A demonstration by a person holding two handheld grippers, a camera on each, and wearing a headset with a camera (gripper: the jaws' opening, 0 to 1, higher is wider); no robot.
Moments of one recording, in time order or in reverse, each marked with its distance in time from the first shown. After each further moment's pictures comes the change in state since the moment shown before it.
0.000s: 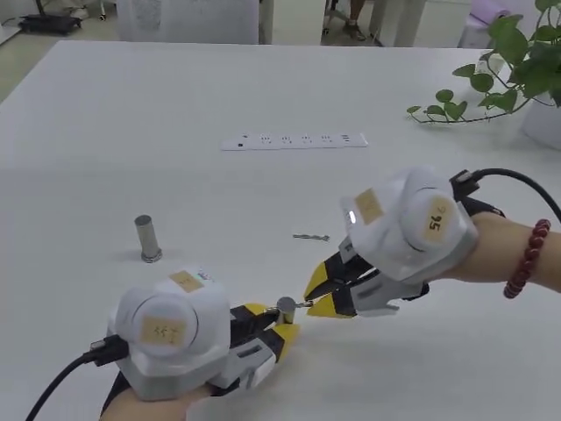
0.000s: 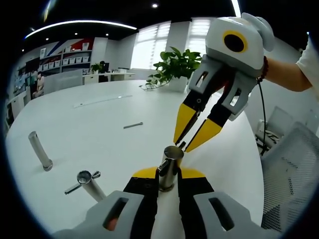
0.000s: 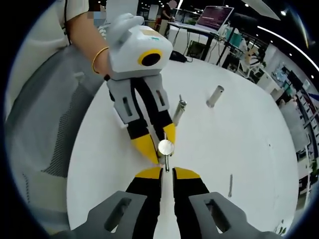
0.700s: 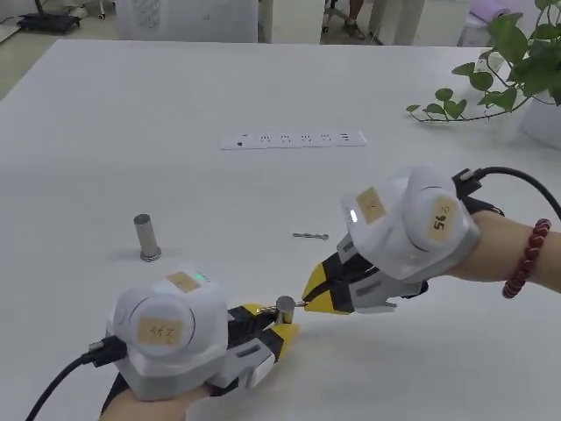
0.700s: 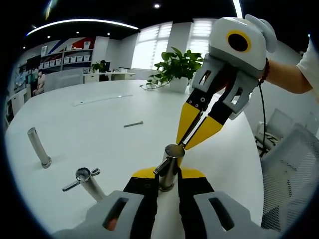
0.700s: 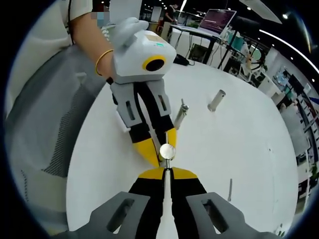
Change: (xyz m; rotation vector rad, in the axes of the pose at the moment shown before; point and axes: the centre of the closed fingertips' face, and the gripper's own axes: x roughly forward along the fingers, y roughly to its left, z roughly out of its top) left arm 0.000 0.001 -0.002 -0.019 -0.007 -0.004; right arm 0.002 0.003 0.008 -0.025 -0.030 0.009
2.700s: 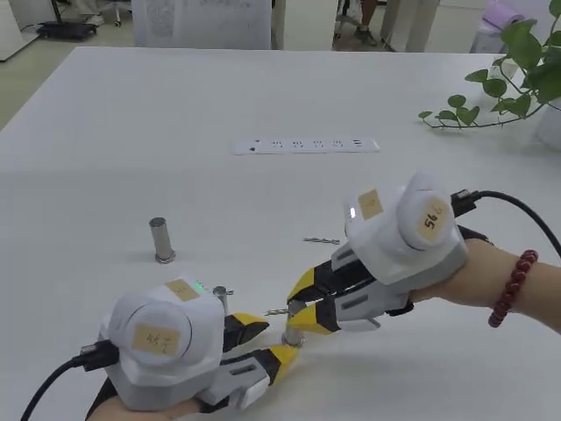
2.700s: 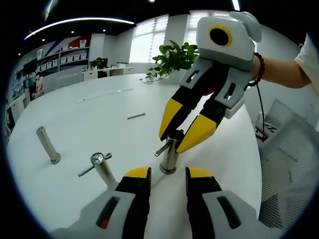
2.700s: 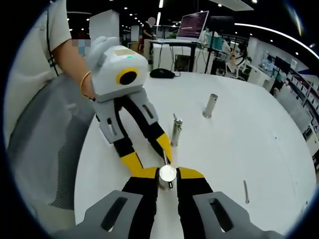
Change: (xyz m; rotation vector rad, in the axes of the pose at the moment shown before) left arm -0.022 0.004 -0.013 0.046 0.078 0.010; right arm 0.018 -0.002 0.022 0.218 -0.146 -0.016
